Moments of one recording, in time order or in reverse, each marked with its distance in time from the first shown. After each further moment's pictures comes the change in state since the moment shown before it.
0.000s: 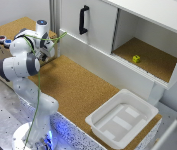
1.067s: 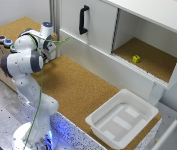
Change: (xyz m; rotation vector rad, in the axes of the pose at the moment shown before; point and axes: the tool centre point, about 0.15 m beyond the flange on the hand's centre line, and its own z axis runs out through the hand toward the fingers) arm 0.002 -0.001 0.009 0.047 -0.057 0.075
